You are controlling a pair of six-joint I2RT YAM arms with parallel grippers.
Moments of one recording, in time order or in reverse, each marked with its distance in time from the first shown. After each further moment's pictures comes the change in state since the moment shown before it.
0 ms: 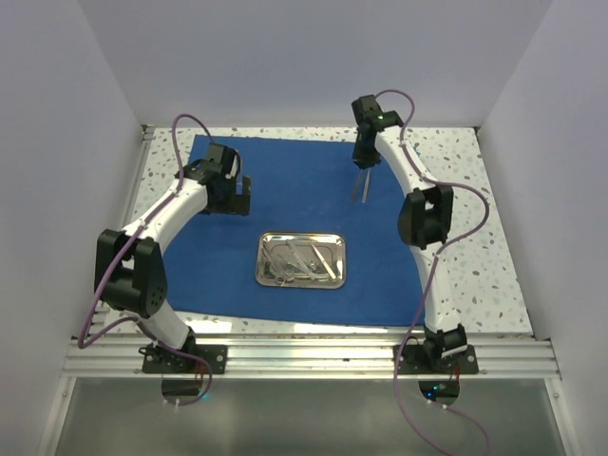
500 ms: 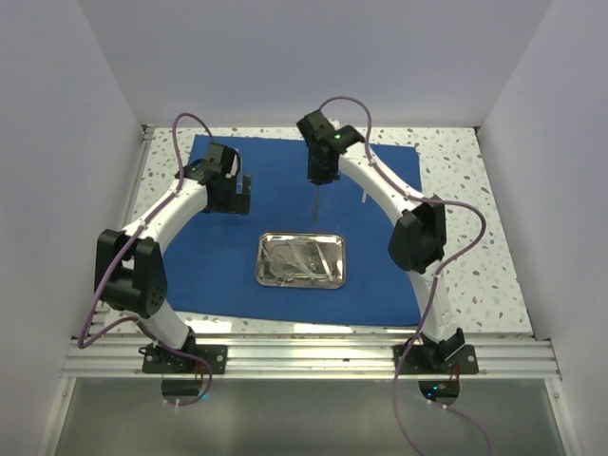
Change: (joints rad) left arm 0.000 0.000 0.000 0.016 -0.001 0.011; right arm 0.320 -0.281 -0.306 0.055 0.021 0.062
